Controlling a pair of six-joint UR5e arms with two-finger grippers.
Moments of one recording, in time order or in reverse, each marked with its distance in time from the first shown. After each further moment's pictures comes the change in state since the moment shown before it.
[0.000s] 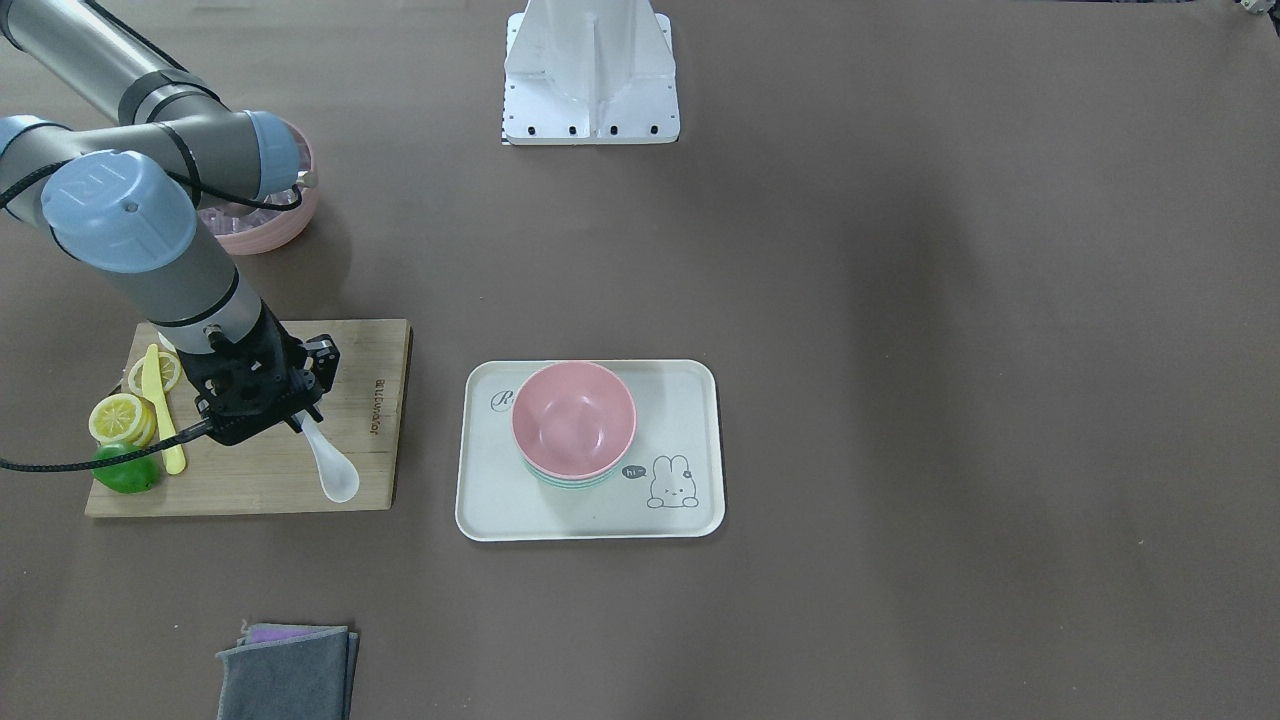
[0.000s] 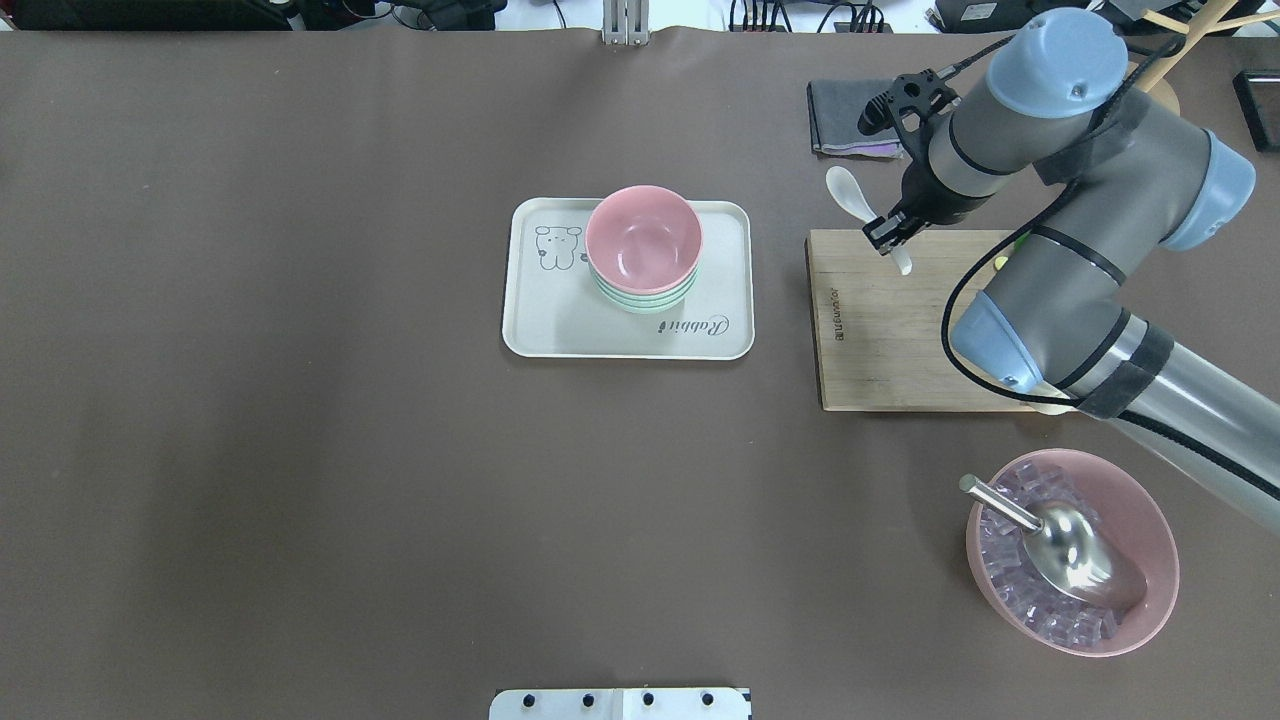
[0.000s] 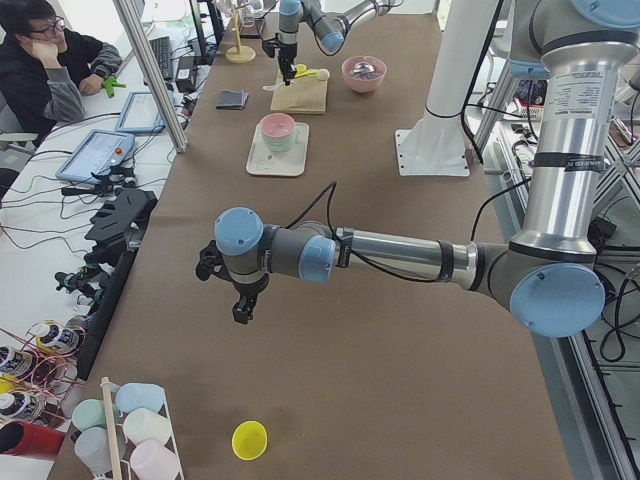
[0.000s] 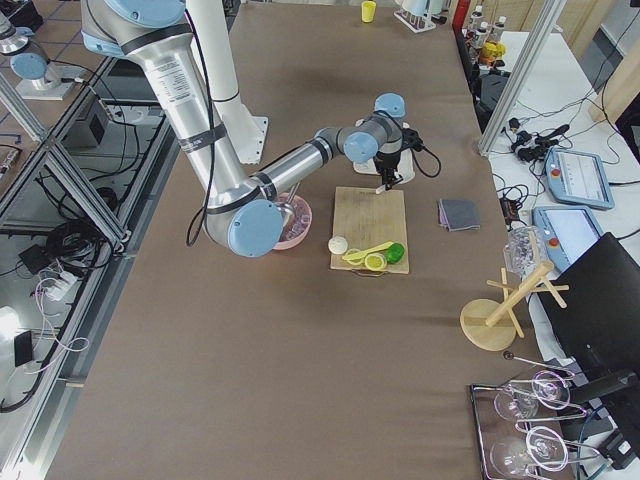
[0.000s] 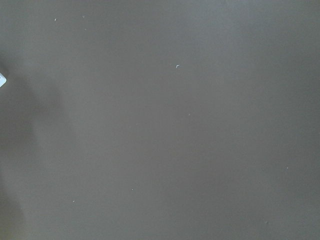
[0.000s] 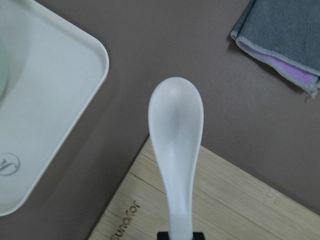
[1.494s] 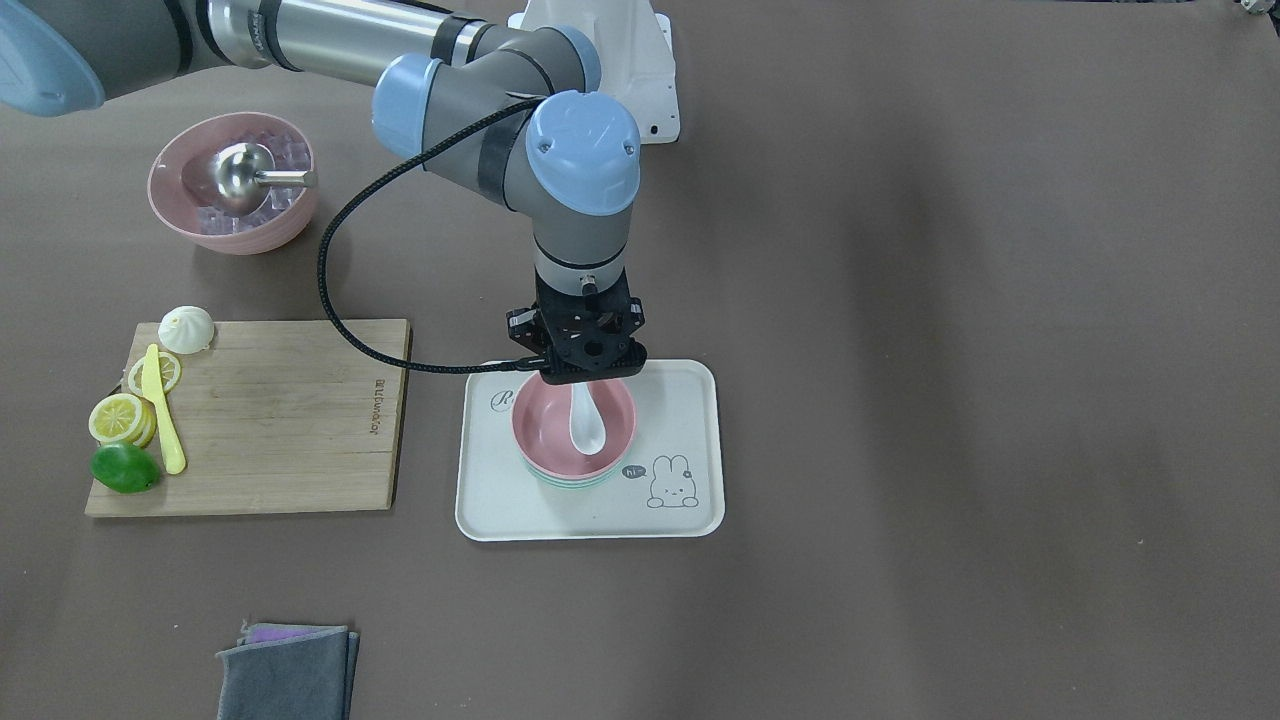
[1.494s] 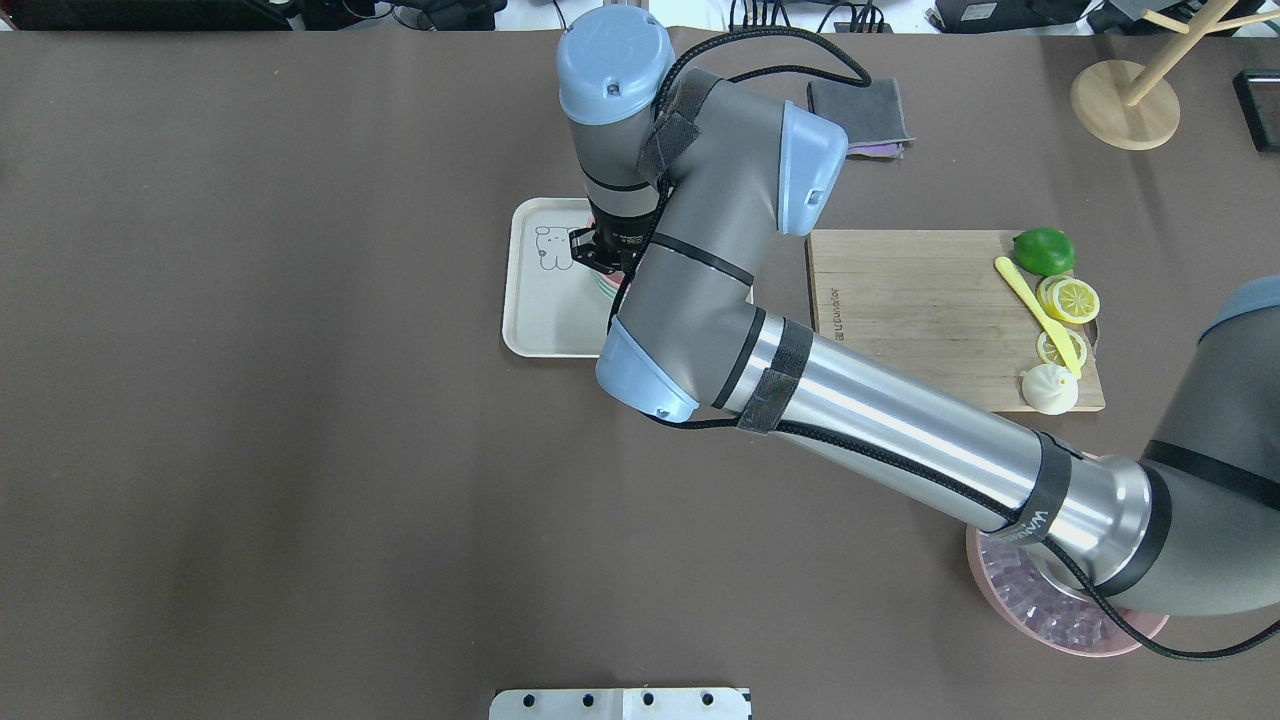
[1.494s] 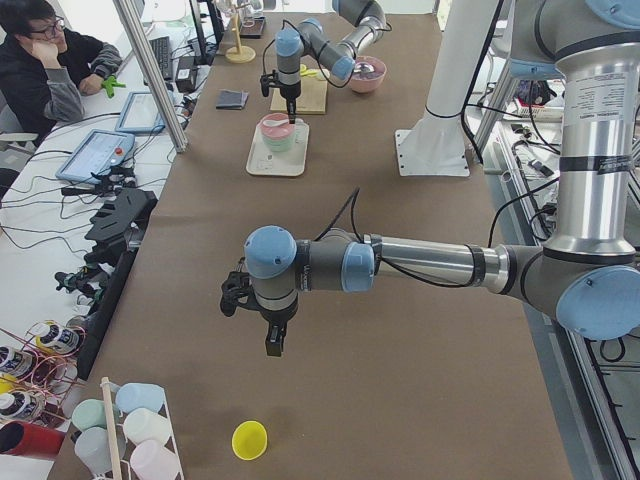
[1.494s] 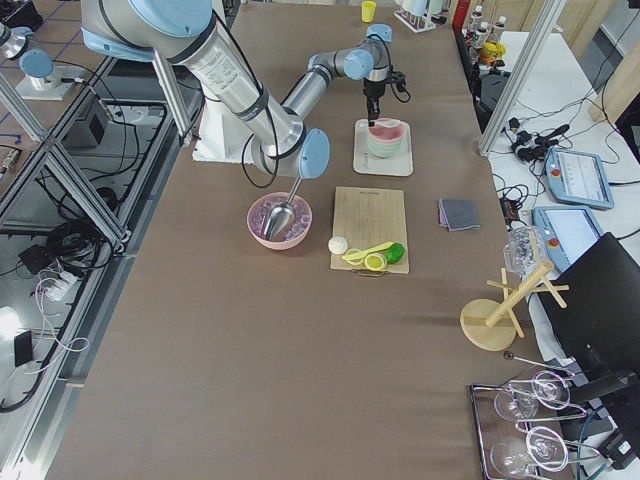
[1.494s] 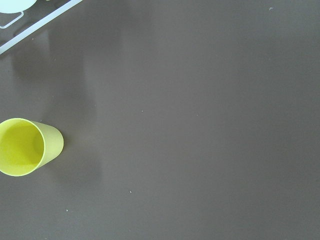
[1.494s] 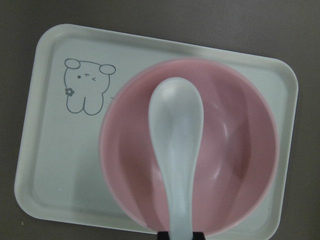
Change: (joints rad) left arm -0.067 0.112 -0.094 0.091 0.066 0.000; right arm -0.234 0.507 -0.278 -0.297 -0.128 0.523
